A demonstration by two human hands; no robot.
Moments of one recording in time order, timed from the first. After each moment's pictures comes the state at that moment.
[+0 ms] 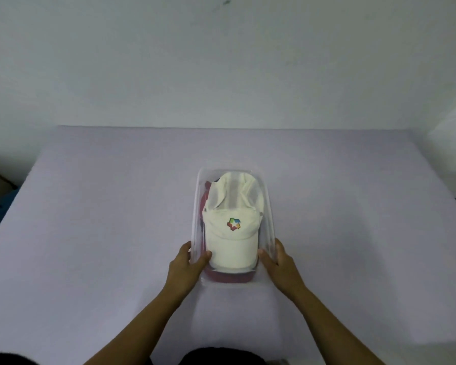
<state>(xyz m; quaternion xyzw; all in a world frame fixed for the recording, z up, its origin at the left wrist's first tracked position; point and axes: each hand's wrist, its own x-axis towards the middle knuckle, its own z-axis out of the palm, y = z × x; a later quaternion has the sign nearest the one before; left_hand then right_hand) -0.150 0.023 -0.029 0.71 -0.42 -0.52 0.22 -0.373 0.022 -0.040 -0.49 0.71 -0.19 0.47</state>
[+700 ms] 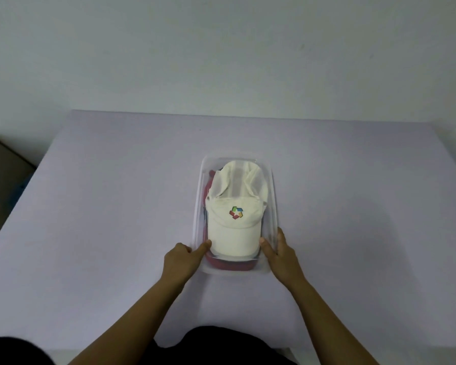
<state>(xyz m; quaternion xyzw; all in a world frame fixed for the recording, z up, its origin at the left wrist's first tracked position) -0.159 0.027 -0.038 0.81 -0.35 -0.44 0.15 -0.375 0.022 -0.041 -0.51 0.70 -0.18 0.47</state>
